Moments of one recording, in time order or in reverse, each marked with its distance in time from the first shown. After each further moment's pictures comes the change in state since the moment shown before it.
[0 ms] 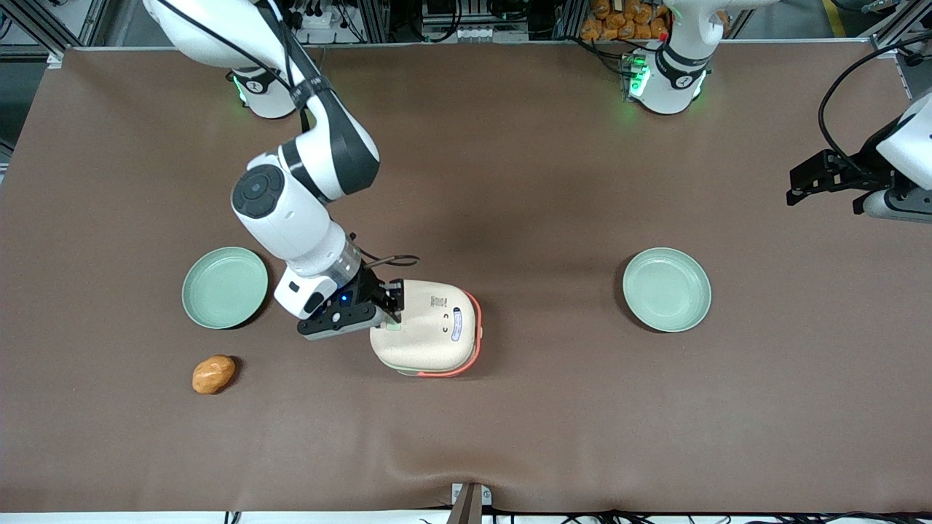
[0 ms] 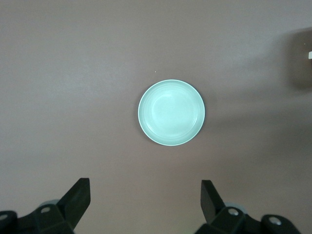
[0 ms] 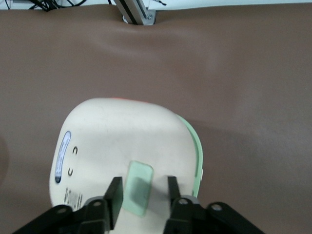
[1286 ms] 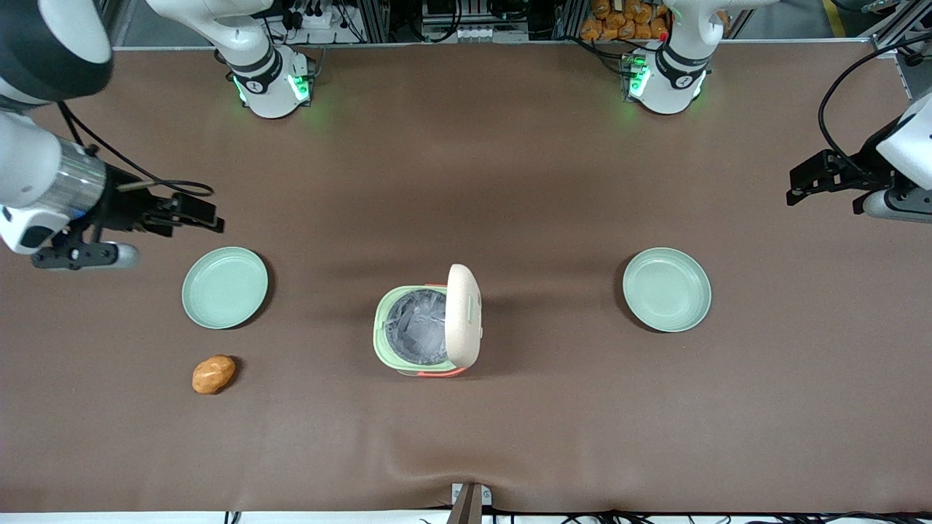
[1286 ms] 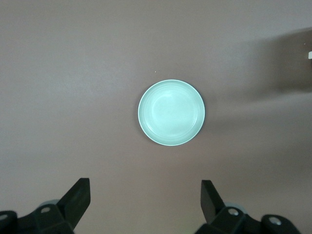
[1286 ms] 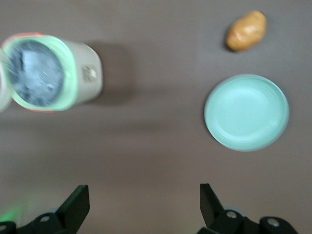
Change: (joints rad) arm -0.471 -0.332 0.084 0.018 -0.031 -0.768 -0.117
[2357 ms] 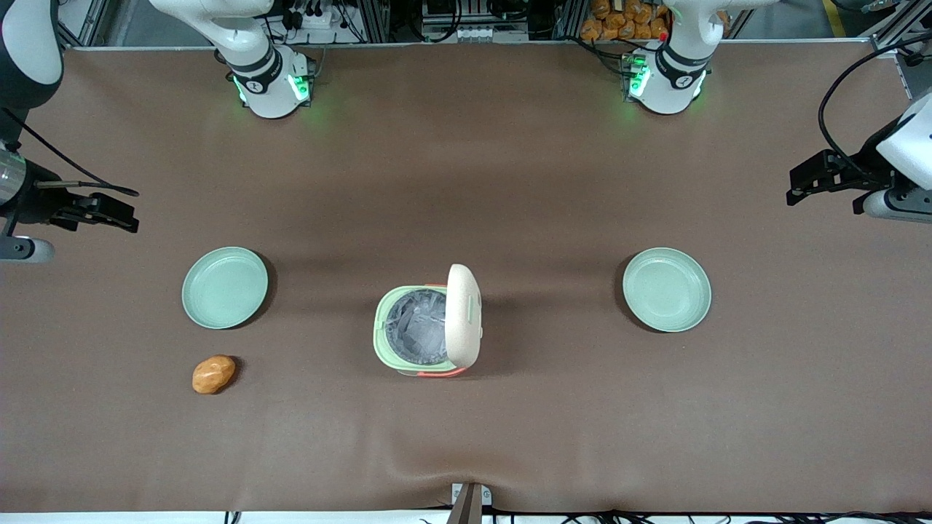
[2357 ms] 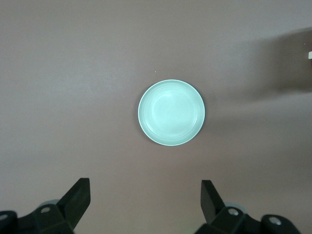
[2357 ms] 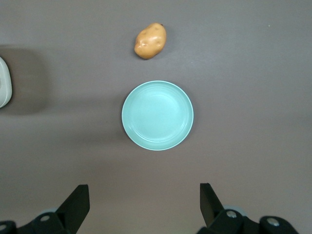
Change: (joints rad) arm -0.099 -0.045 -0.016 -0.072 -0.220 0.068 -0.100
